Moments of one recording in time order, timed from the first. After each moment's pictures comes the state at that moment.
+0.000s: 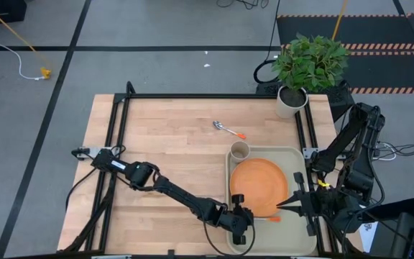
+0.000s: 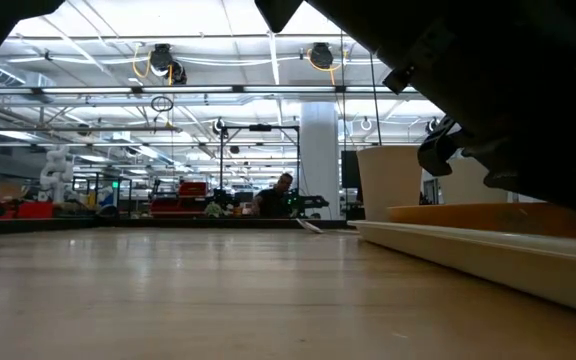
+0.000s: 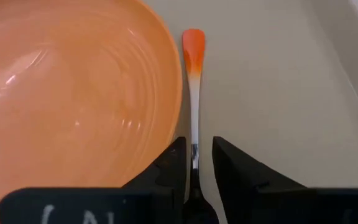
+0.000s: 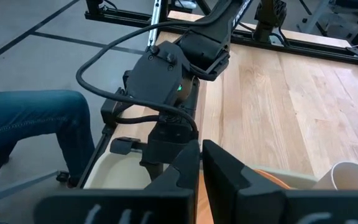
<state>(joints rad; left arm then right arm) -0.43 2.57 2.07 -0.18 -0.35 -0.21 1.10 1.10 1.06 -0.72 0.81 0.56</state>
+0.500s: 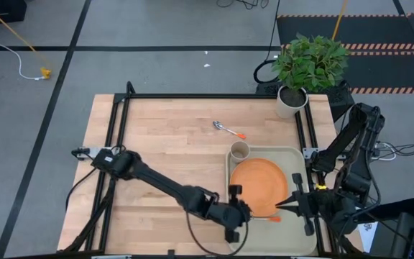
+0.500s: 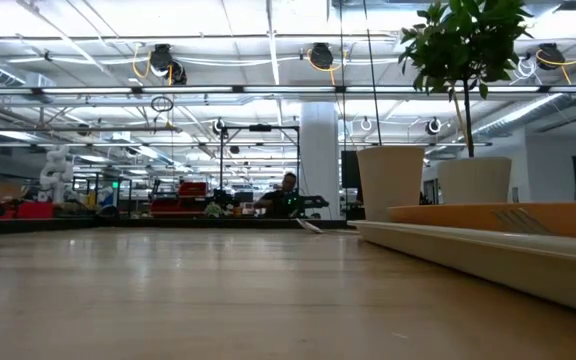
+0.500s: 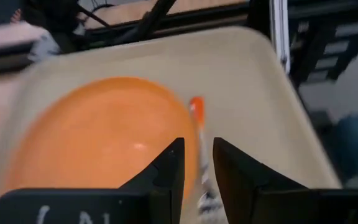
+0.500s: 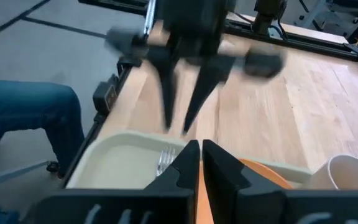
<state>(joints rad) -0.43 2.28 2.07 -0.45 -0.33 -0.08 1.10 1.11 1.02 -0.72 0.81 0.56</state>
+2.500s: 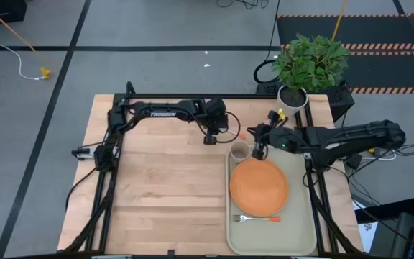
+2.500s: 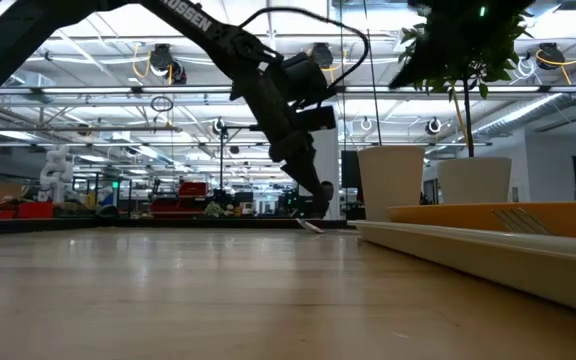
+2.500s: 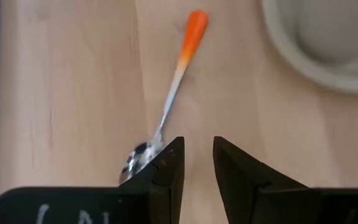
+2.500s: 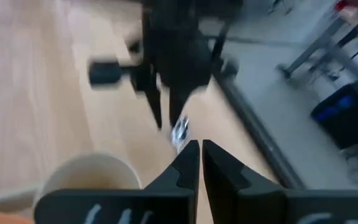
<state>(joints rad) 0.34 2.10 1.61 -0.51 0.12 0.48 0.02 1.01 0.74 -0.34 0.55 -0.02</state>
